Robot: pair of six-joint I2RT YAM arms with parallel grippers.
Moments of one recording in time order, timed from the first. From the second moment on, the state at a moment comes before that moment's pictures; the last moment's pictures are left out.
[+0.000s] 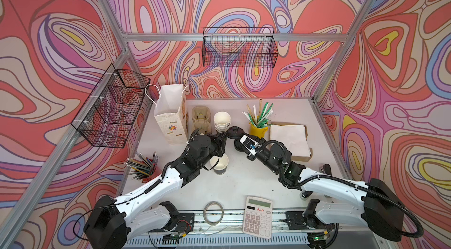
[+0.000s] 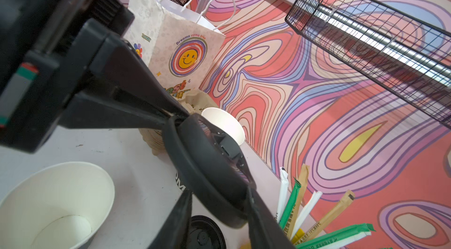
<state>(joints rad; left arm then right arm) -0.73 1.09 0.69 0.17 -0.13 -1.99 0.87 1.20 0.60 0.52 0.13 -0.51</state>
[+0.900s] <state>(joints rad) -0.73 1.04 0.60 0.35 -0.18 -1.82 0.88 1.11 0.92 0.12 0.01 0.00</state>
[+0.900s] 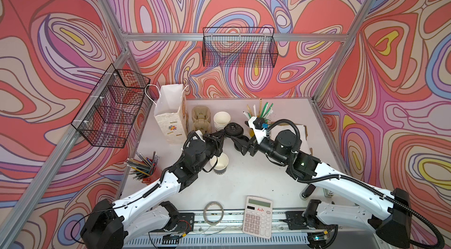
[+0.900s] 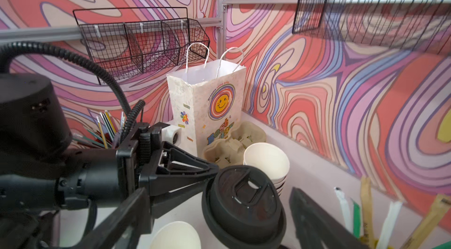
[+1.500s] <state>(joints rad) -0.70 0.94 0.58 0.33 -0.21 -1.72 0.87 1.30 1.39 -0.45 0.18 0.37</state>
